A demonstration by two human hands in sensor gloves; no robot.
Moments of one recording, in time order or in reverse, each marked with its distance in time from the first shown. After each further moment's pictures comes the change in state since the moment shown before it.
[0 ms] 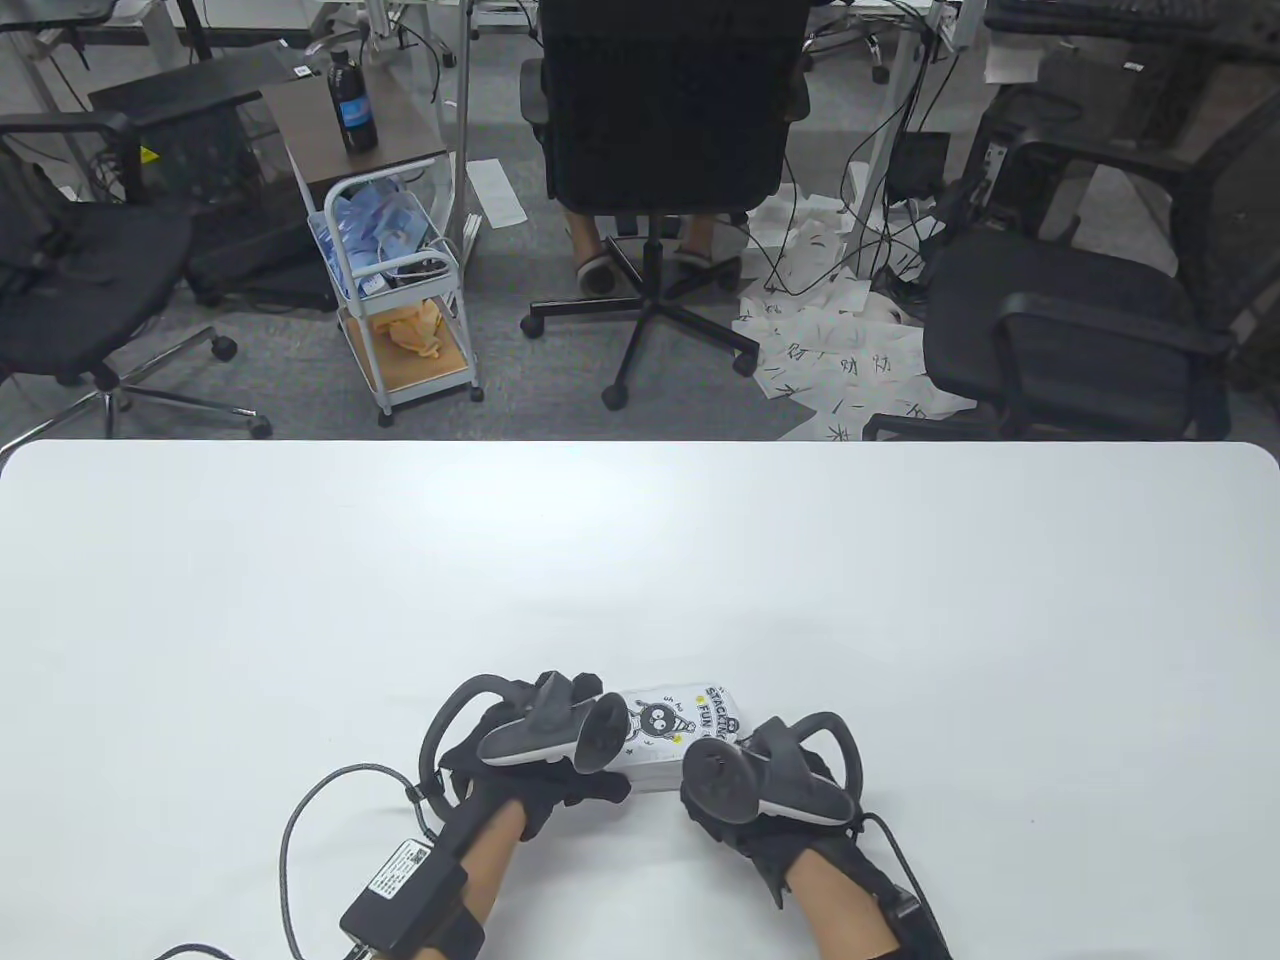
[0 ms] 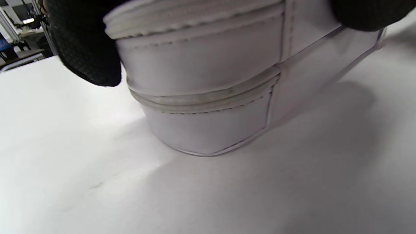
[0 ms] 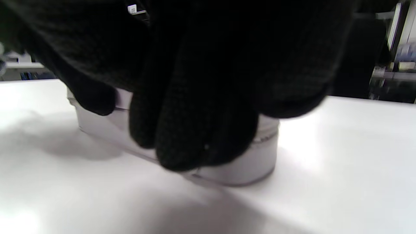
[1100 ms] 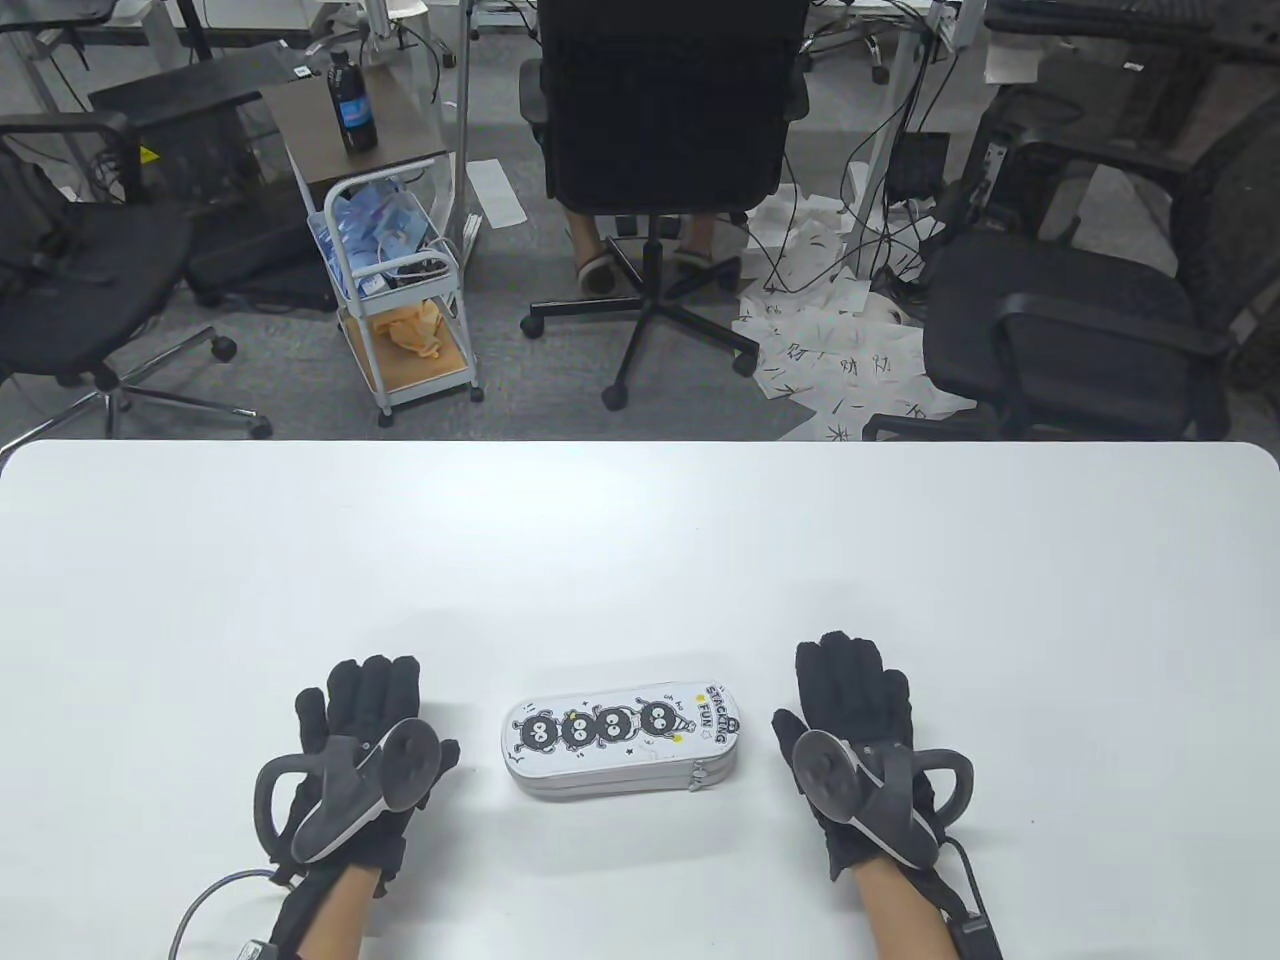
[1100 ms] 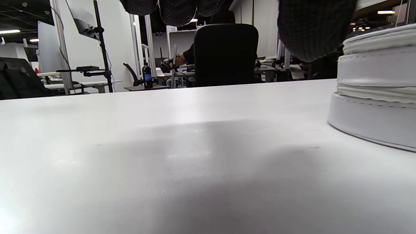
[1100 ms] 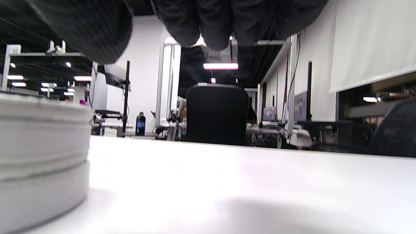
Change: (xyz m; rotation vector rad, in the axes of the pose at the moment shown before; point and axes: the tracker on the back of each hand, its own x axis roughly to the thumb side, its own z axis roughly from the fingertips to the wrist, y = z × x) left_hand -0.102 -0.060 0.090 0.293 0.462 0.253; right_hand -0.088 0.009 0.048 -0.230 0.474 0.006
